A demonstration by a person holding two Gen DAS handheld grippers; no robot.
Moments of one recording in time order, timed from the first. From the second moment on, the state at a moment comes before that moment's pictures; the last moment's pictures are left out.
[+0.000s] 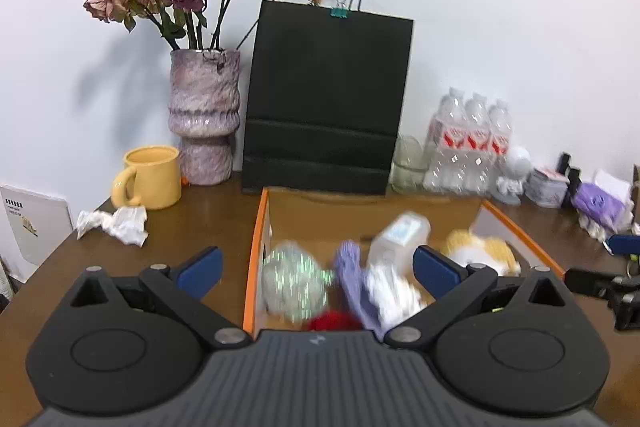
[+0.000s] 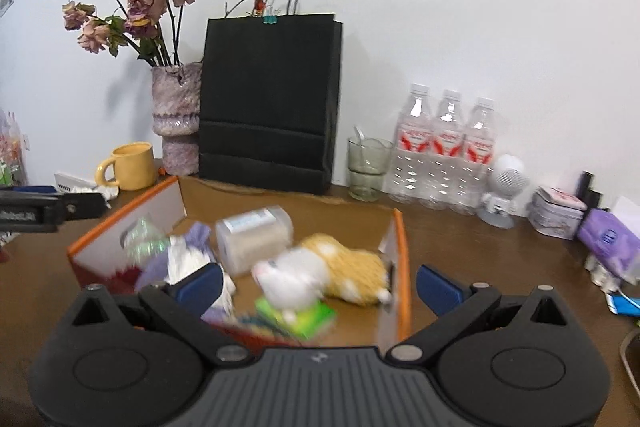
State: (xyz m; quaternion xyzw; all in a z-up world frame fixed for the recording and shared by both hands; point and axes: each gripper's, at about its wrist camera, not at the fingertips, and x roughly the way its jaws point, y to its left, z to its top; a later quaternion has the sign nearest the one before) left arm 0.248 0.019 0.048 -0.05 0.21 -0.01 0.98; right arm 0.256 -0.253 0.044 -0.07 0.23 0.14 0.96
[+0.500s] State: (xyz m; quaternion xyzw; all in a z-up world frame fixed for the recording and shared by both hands) left arm 0.181 -0.013 -0.013 -0.03 0.31 -0.01 0.95; right arm 0.227 -0.313 -0.038 -0.07 0.32 0.11 0.94
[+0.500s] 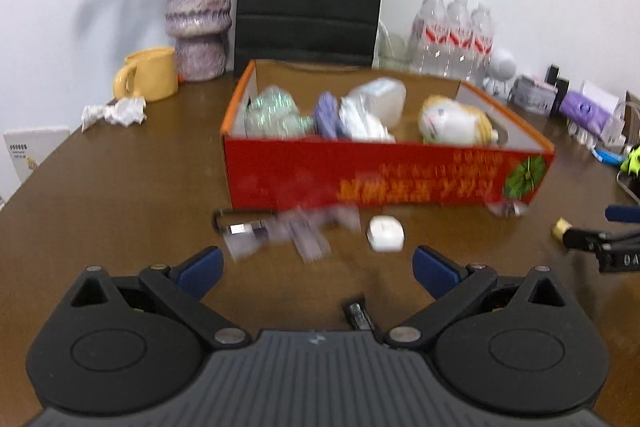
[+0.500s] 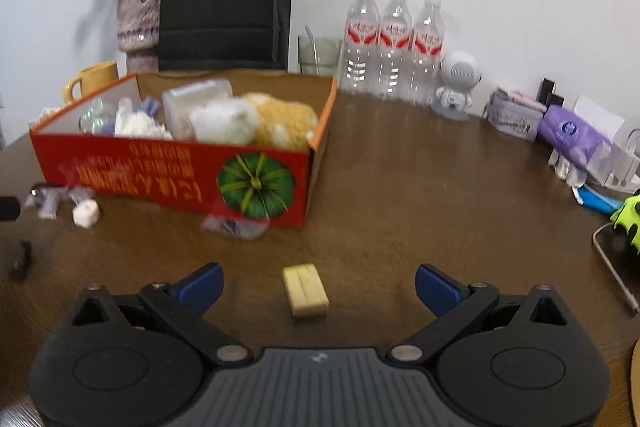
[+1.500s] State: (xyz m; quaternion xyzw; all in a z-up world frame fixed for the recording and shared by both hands) left arm 0.164 -0.045 -0.035 -0.01 0.33 0.02 0.95; right arm 0.232 -0.316 -0.047 -0.03 0.32 0.16 0.93
